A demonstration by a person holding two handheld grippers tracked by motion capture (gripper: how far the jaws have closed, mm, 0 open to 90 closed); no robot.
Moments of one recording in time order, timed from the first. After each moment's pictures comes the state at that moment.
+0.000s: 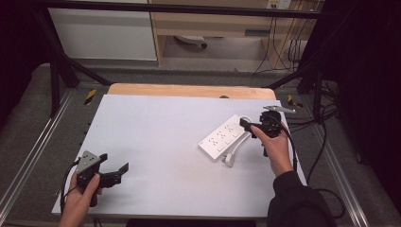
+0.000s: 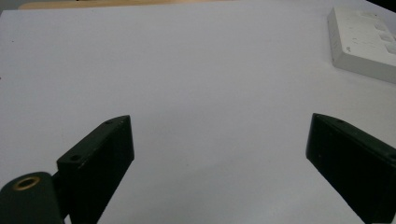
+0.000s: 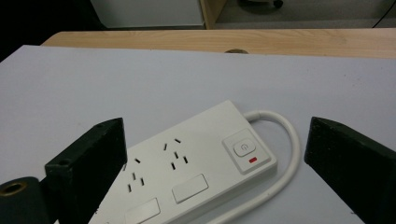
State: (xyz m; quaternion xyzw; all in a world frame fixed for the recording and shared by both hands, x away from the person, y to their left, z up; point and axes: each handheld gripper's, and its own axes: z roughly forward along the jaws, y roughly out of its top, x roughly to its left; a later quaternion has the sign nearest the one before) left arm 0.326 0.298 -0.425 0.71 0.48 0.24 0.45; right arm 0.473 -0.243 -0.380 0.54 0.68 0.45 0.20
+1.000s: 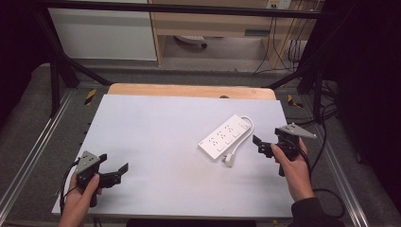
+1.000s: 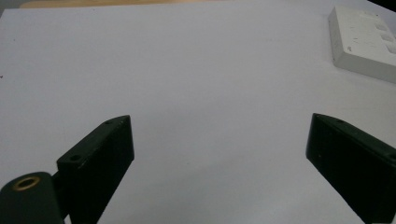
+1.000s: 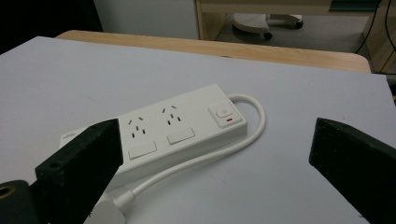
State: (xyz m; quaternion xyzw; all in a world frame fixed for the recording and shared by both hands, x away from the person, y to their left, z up) left arm 0.325 0.299 -0.425 0.71 0.48 0.24 0.45; right arm 0.397 -0.273 -0.383 0.50 0.68 0.47 0.26
